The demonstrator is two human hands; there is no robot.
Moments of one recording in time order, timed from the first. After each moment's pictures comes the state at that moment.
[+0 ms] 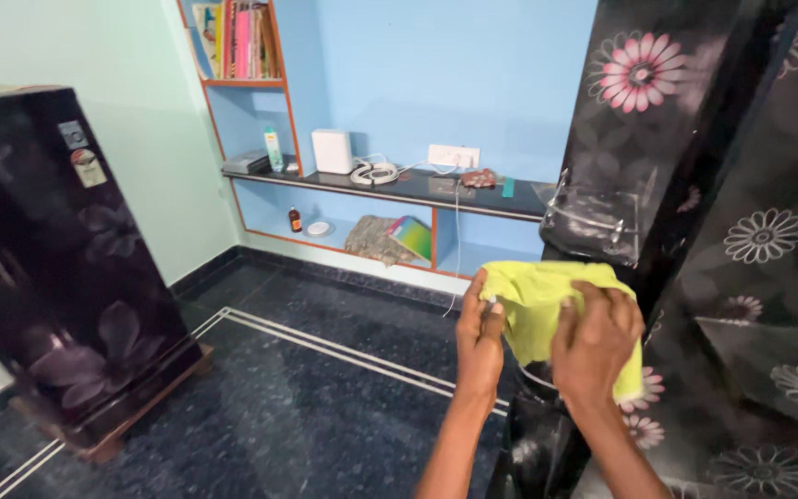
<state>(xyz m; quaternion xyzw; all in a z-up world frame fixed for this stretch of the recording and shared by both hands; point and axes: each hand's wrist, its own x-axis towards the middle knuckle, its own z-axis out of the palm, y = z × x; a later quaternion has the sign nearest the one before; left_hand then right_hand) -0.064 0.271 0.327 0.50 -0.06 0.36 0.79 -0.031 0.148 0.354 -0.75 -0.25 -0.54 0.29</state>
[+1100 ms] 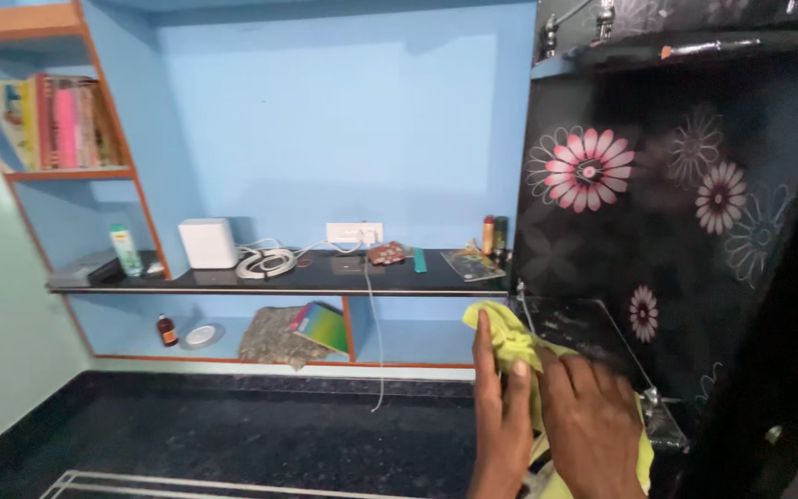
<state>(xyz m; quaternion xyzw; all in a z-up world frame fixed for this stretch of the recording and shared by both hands) 0.112 0.312 0.399 0.57 -0.19 0.34 0.72 0.104 0.215 0.424 -0.83 -0.17 -0.53 0.05</state>
